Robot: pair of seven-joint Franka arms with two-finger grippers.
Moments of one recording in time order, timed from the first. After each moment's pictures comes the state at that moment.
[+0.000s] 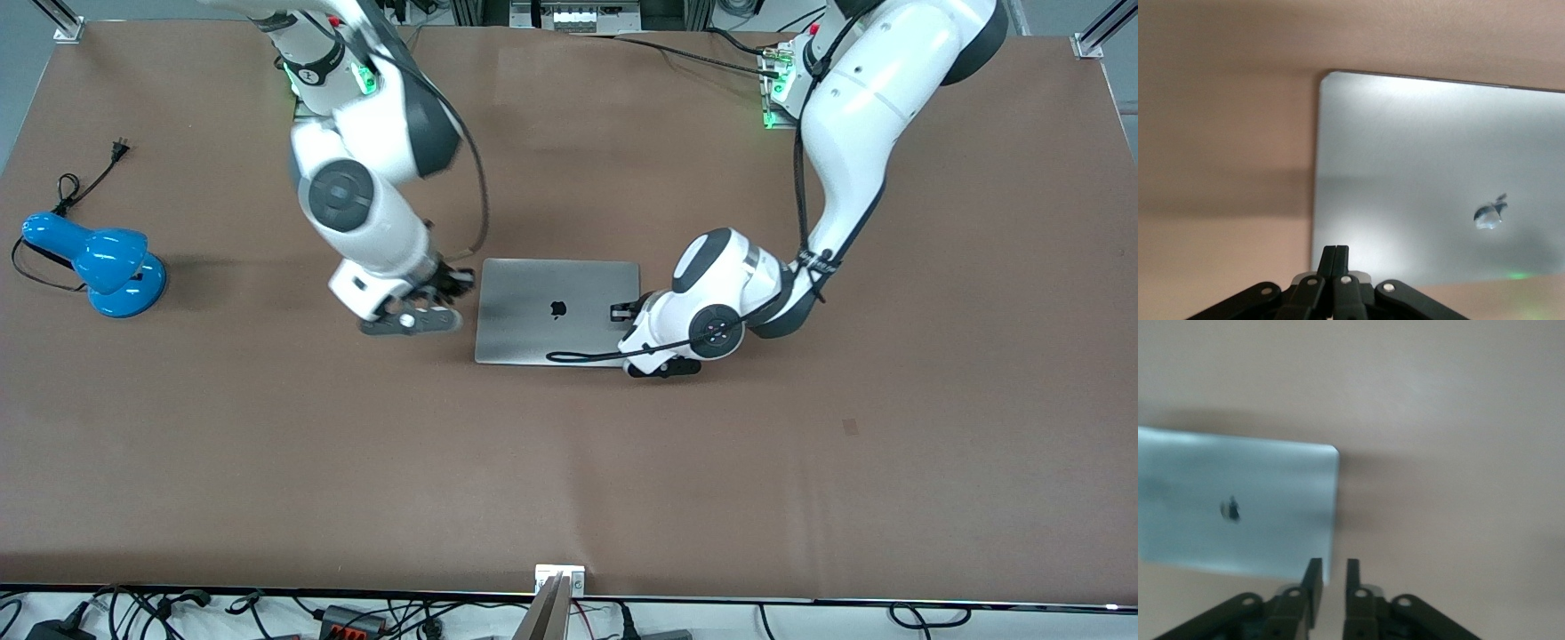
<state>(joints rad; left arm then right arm) -0.17 0.81 -0.45 -1.45 -0.08 1.93 -0.58 0.66 0.36 -0.21 -1.62 0.15 1.88 0.33</state>
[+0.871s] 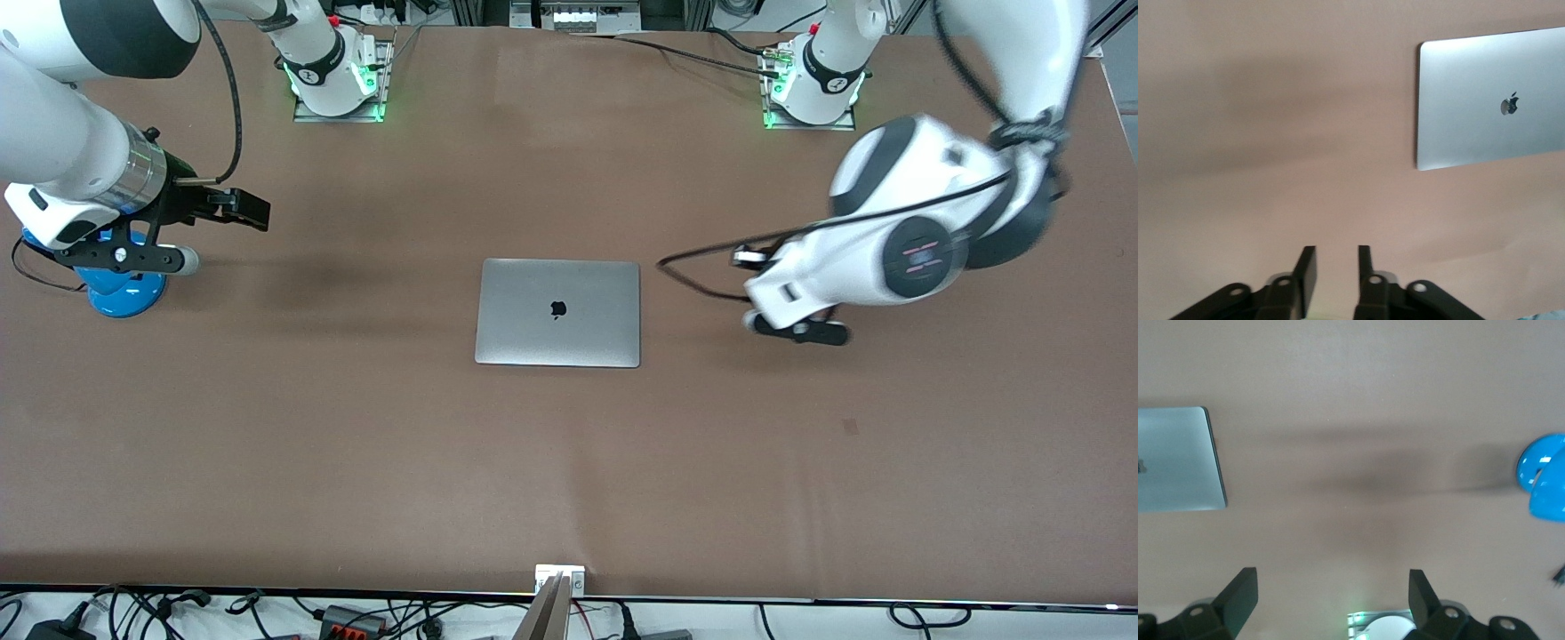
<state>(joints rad) 0.06 0.40 -0.44 -1.44 -0.06 1.49 -0.22 0.66 0.16 -0.52 -1.51 0.07 1.44 0.15</state>
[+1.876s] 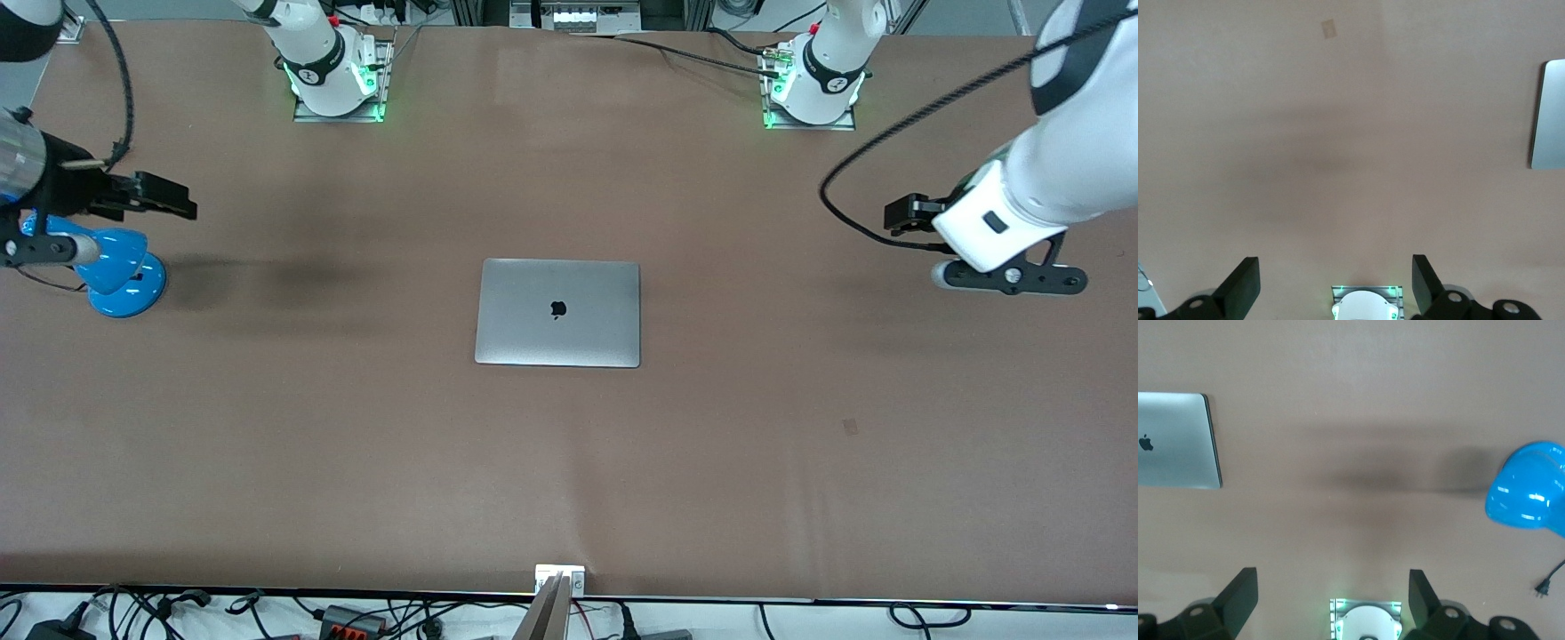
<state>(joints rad) 0.21 0.25 -0.50 -1.34 0.20 1.28 -0.15 -0.04 0.11 0.06 -1.48 0.06 1.36 0.03</state>
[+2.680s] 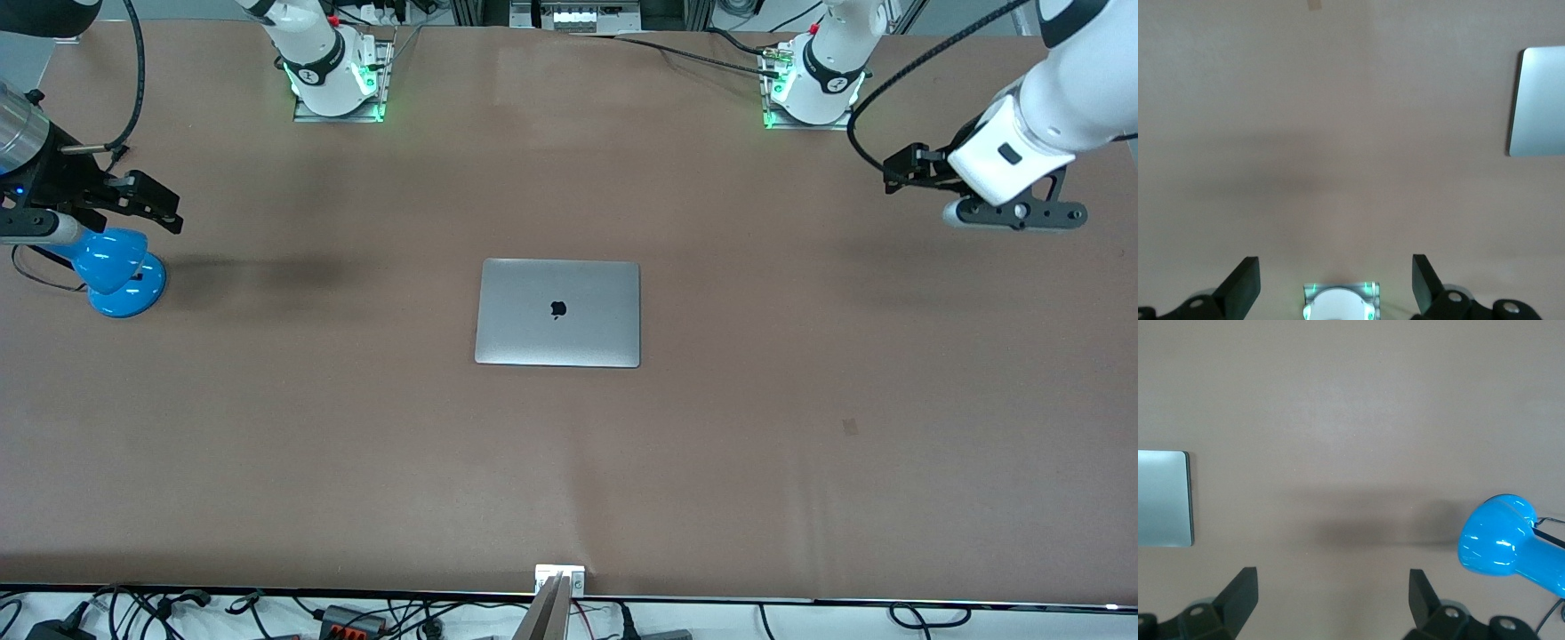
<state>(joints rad) 0.42 -0.12 -0.52 -1.80 -0.05 1.51 -0.04 -0.08 -0.03 0.11 -1.70 -0.02 1.68 0.03</state>
